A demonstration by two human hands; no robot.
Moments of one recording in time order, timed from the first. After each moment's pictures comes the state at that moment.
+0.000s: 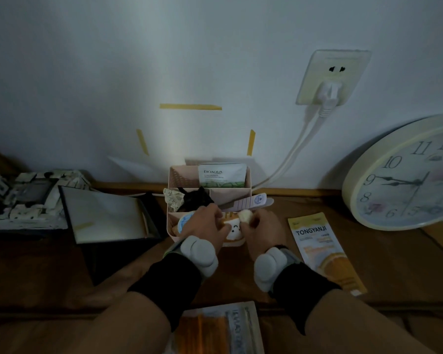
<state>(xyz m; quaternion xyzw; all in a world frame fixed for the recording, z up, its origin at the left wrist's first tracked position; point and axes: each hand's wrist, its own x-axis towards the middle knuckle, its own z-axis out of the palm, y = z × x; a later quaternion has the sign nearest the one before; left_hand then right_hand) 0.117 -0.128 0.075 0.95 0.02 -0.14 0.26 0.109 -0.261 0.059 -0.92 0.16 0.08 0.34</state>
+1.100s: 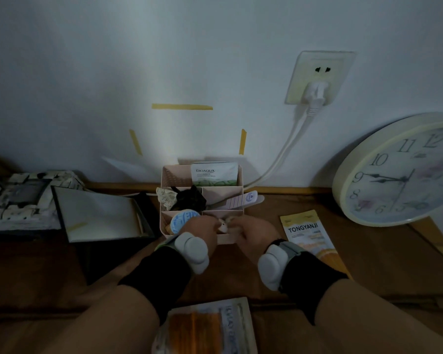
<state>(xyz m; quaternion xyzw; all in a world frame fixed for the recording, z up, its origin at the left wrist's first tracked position) 0.125 -0.137 0.076 0.95 -0.11 -0.27 0.09 0.099 -0.272 0.081 -0.95 -0.08 0.20 0.22</state>
